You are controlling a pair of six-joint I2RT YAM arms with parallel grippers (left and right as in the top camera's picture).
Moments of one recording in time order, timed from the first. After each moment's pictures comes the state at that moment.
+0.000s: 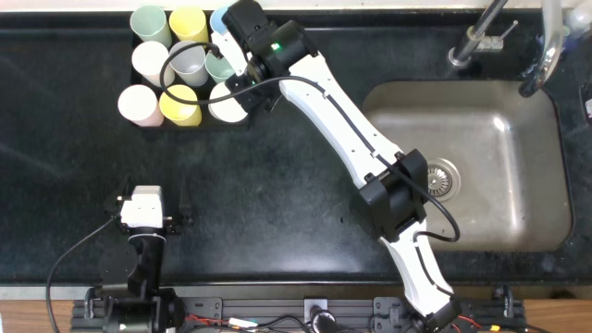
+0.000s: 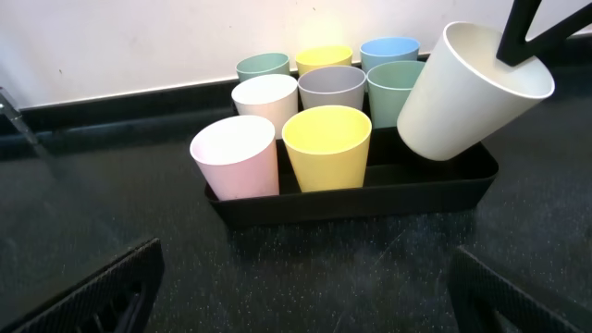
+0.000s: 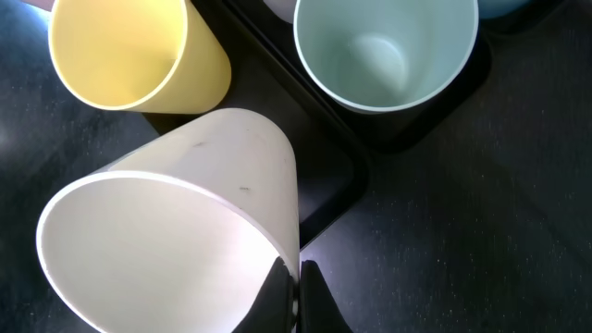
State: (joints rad) left arm 0.05 0.01 0.07 -0.22 0.03 0.13; right arm 0.65 2.34 2.39 -1.21 -0.19 -0.09
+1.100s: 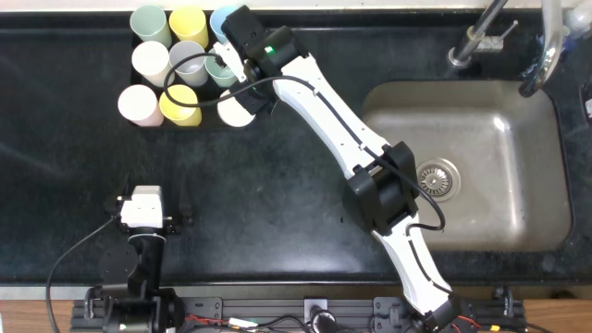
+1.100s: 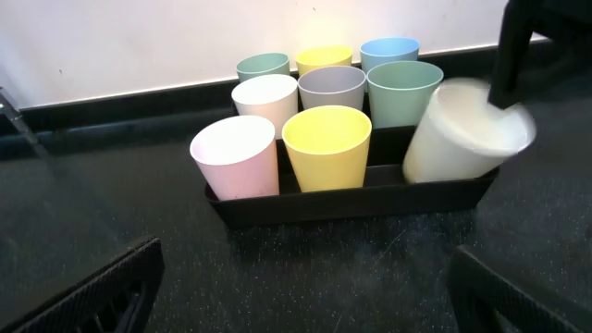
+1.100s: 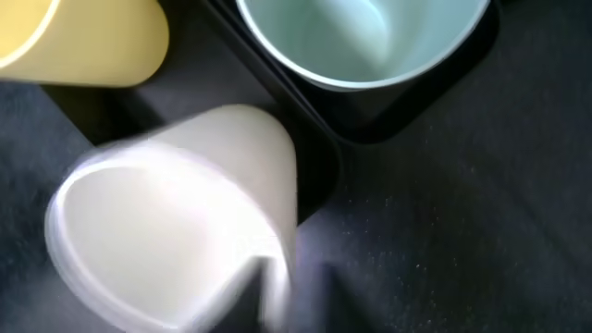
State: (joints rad) left arm 0.05 0.01 0.07 -0.22 0.03 0.13; right arm 0.66 2.40 2.39 -1.21 -0.11 -0.14
